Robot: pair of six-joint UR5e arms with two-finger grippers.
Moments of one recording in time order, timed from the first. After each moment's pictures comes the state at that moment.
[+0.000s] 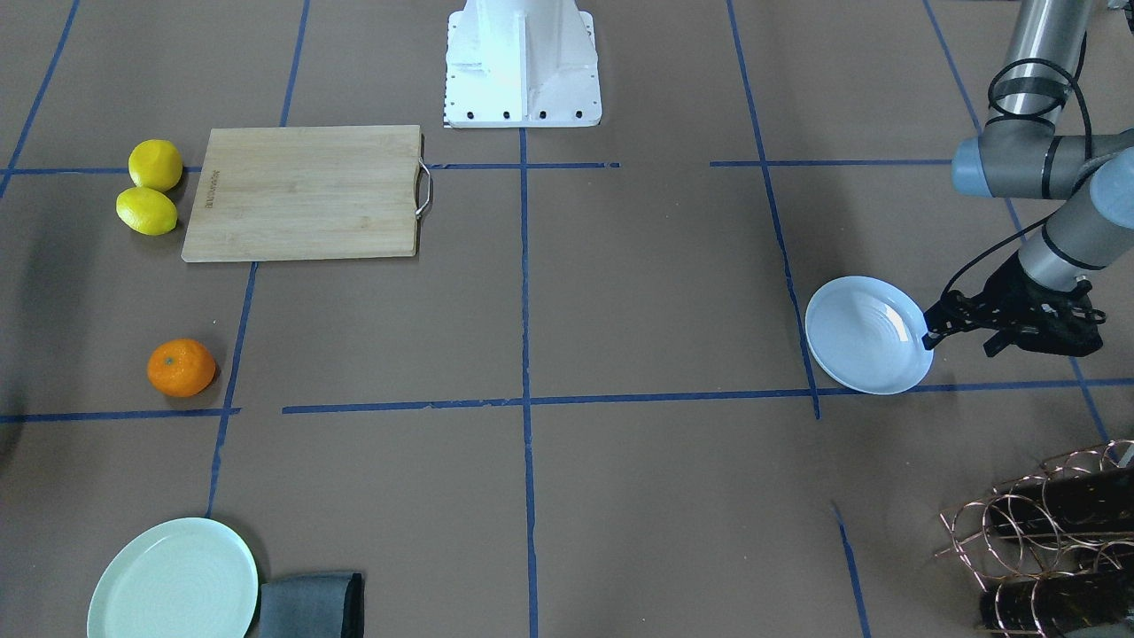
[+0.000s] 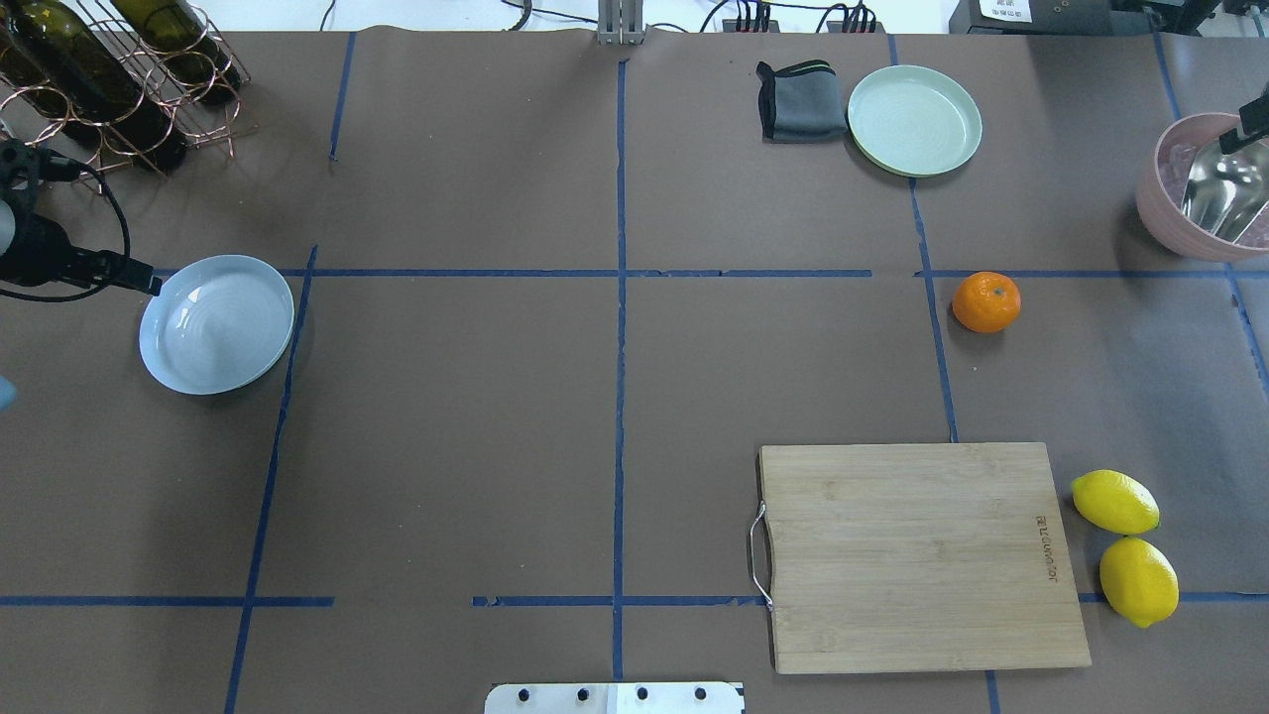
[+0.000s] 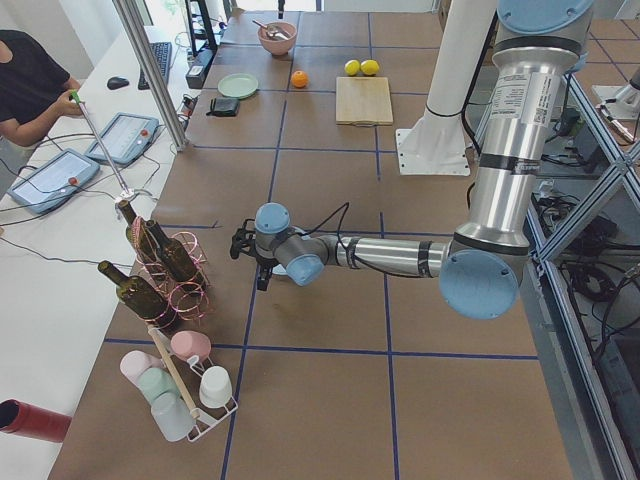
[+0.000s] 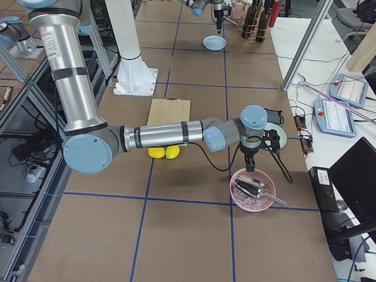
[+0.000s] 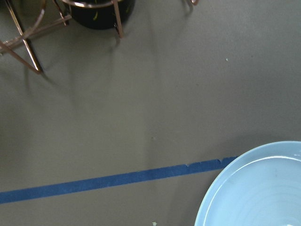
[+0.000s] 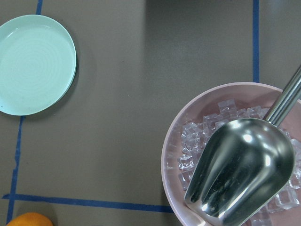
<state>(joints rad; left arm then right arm) -1.03 -1.71 -1.39 -2.34 -2.14 -0.72 1.43 -1.34 1.49 -1.31 2.37 0.37</state>
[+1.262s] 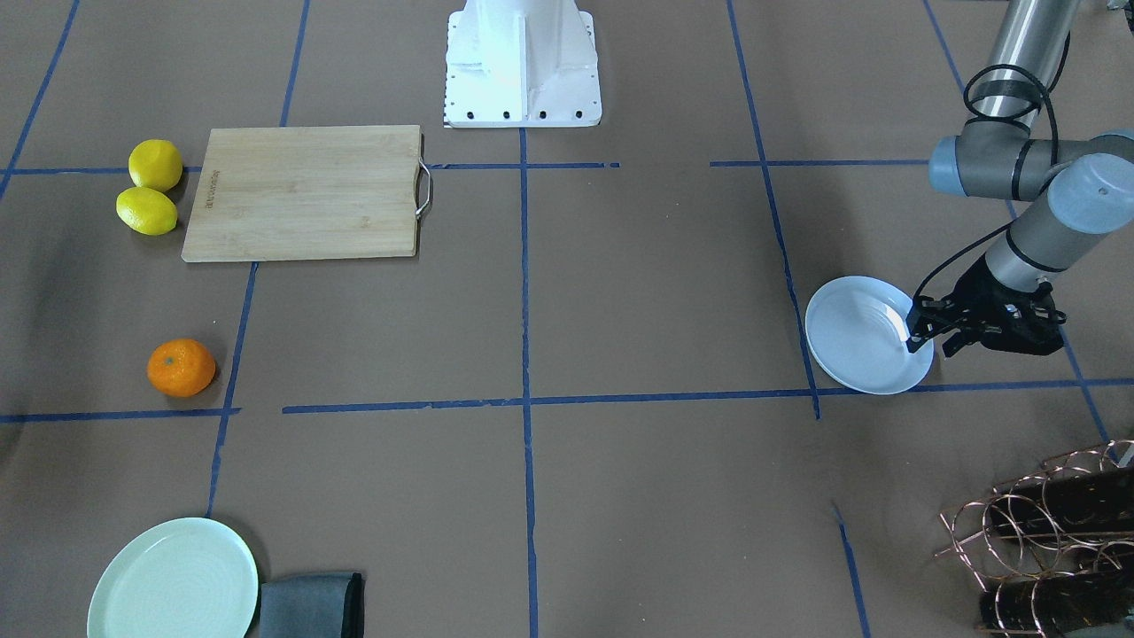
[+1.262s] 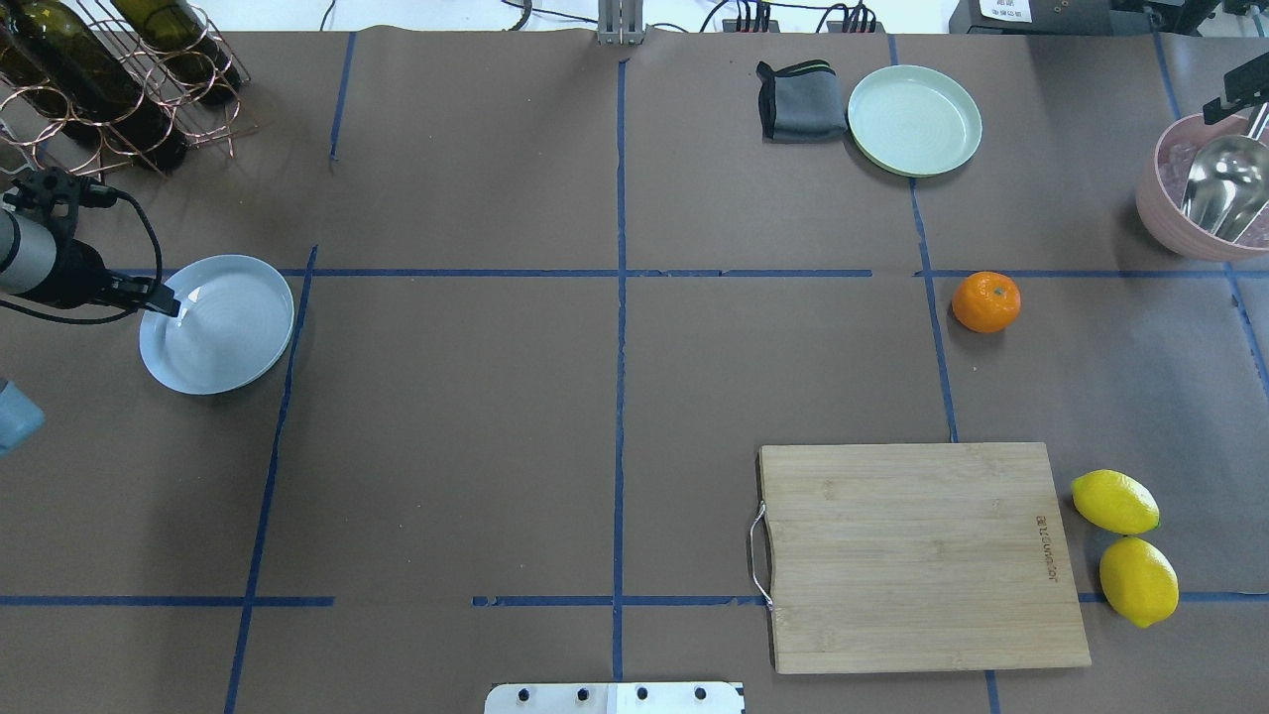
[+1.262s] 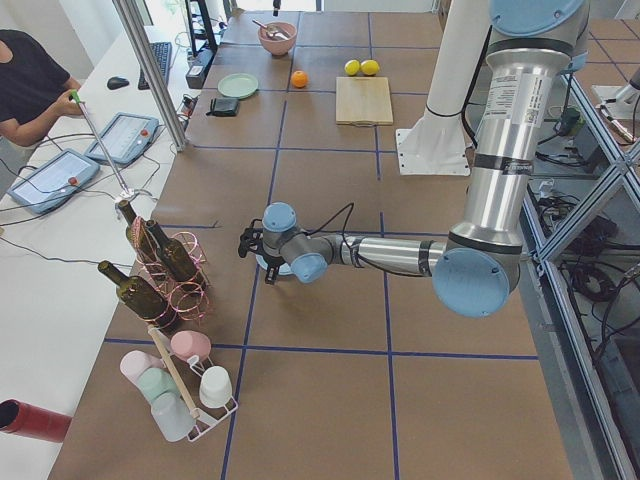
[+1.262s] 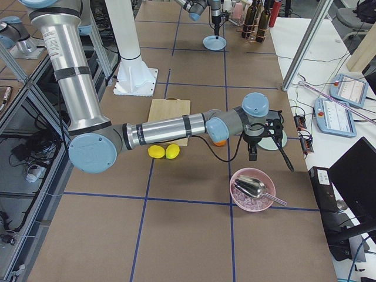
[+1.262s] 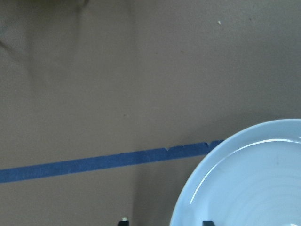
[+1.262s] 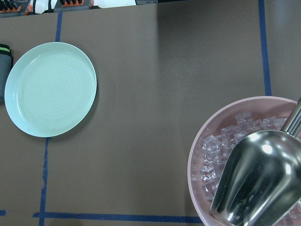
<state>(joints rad) -0.98 -1.71 -1.39 -2.34 -2.12 -0.74 1.43 -1.31 1.52 -1.31 2.37 0.47</state>
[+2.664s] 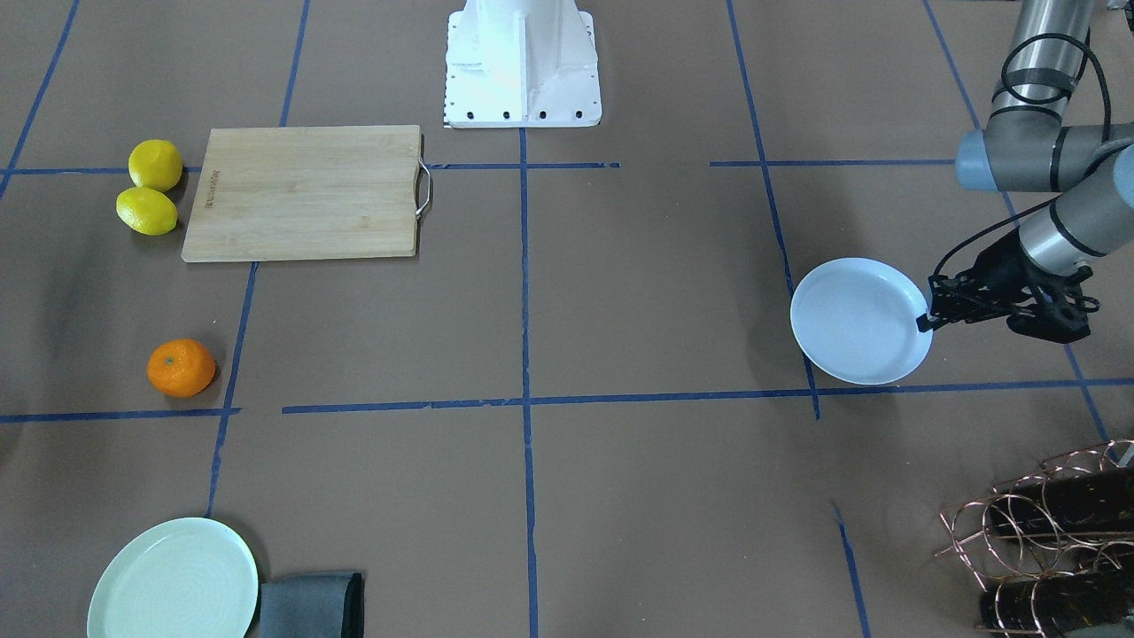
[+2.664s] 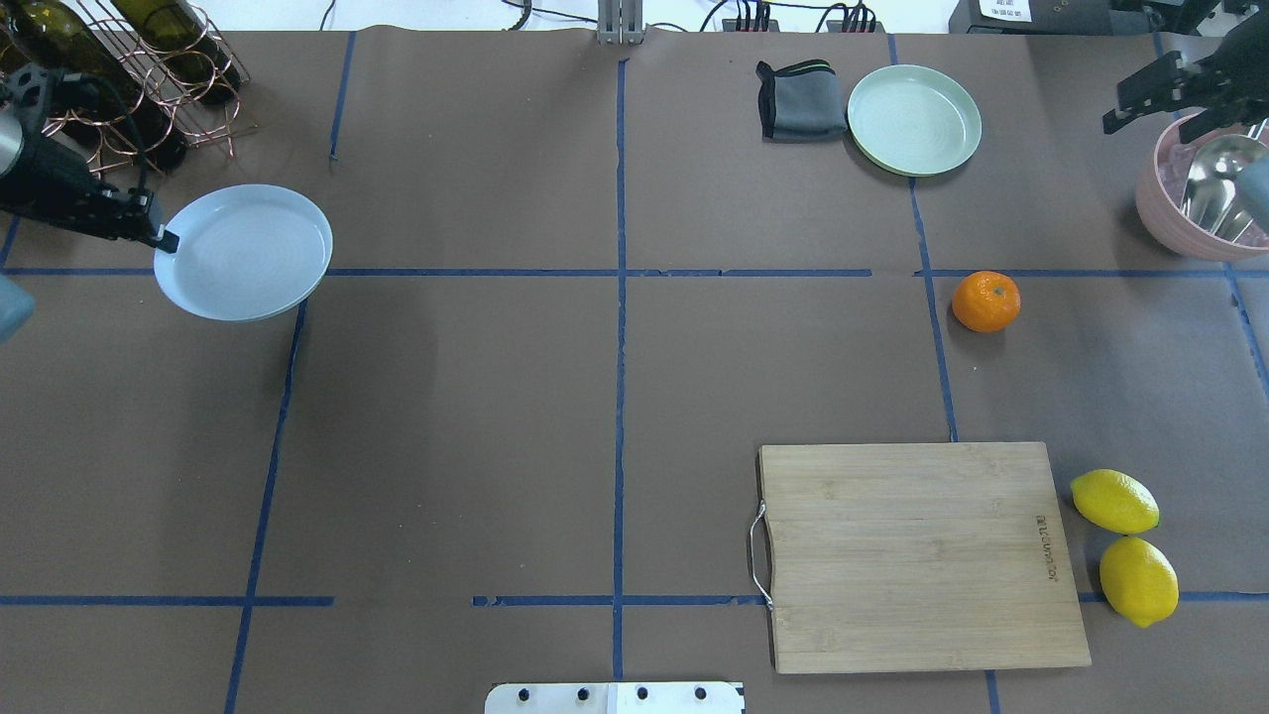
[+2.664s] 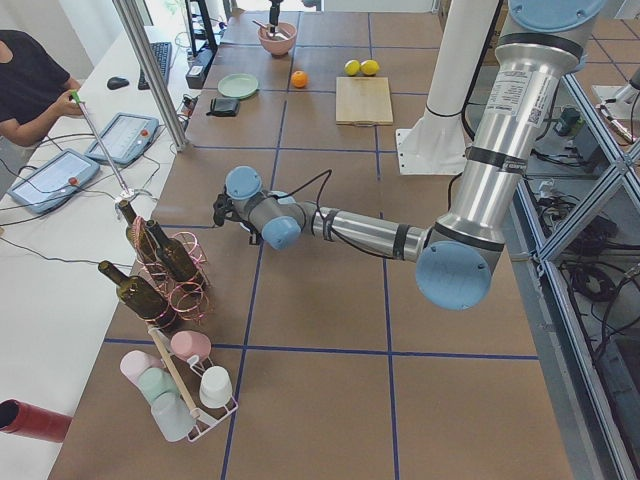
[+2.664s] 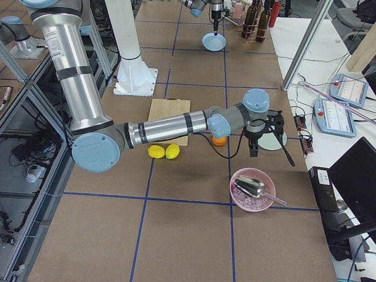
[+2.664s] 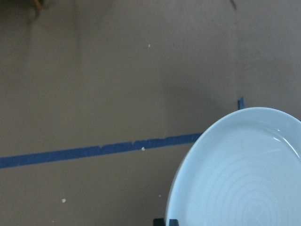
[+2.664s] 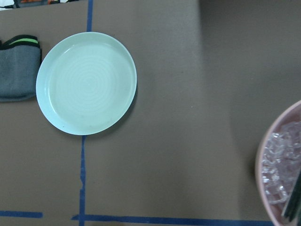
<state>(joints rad) -1.14 -1.88 -1.46 -2.10 -2.43 -0.79 1.26 -1.23 1.52 -1.31 2.33 0.64</state>
